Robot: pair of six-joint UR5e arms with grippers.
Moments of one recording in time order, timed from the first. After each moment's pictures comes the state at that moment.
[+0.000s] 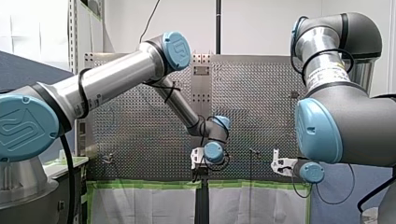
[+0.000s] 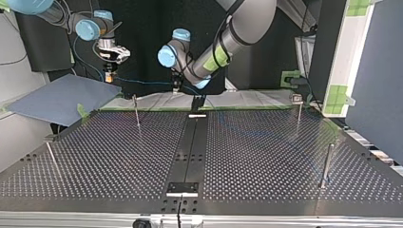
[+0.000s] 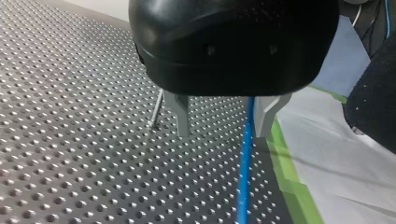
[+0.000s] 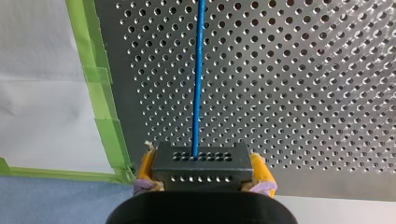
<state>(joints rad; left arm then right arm) -0.77 -2.60 -1.28 -2.77 -2.07 -1.78 1.61 -0.71 1.99 -1.11 1.34 1.61</state>
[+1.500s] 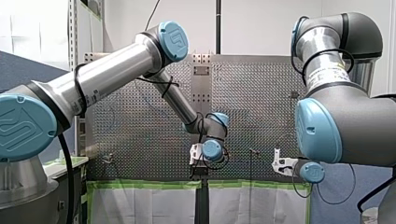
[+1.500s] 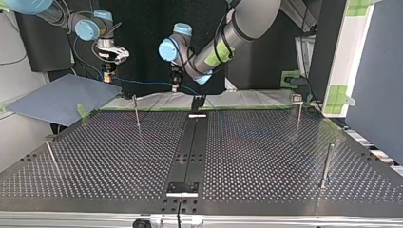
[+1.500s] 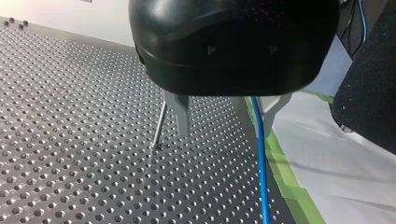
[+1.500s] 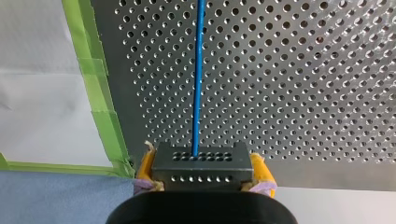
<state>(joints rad) -0.78 -2.54 -1.37 -2.71 -2.07 -1.67 1.61 -0.71 1.99 -1.11 1.36 1.62</state>
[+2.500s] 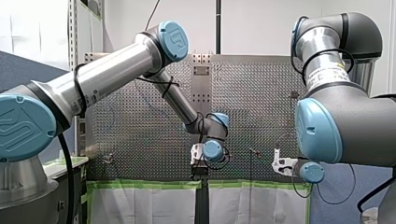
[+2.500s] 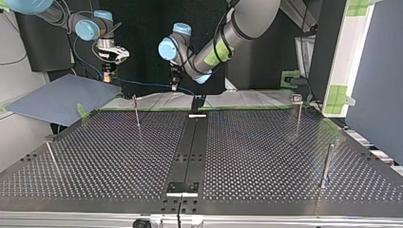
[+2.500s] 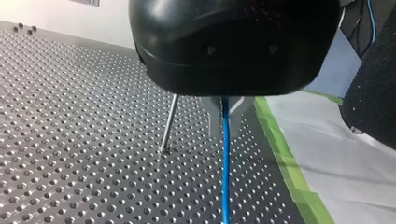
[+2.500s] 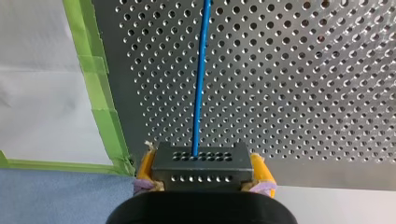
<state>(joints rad) -0.79 -2.54 -1.37 -2.68 -2.07 -1.67 1.61 -0.71 1.99 -1.11 1.36 1.61</state>
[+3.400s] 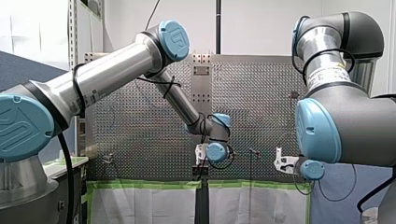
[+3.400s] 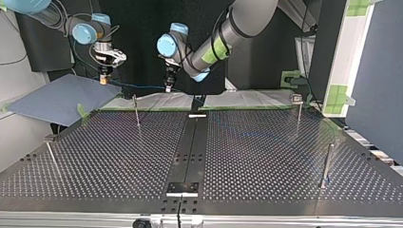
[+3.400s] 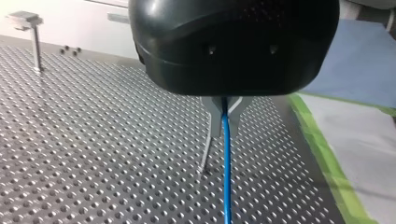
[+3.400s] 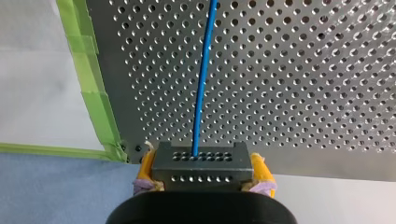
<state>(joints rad) -0.81 -2.55 -1.37 -2.55 -2.06 -1.70 1.60 -0.72 1.94 -1.05 1.39 1.59</state>
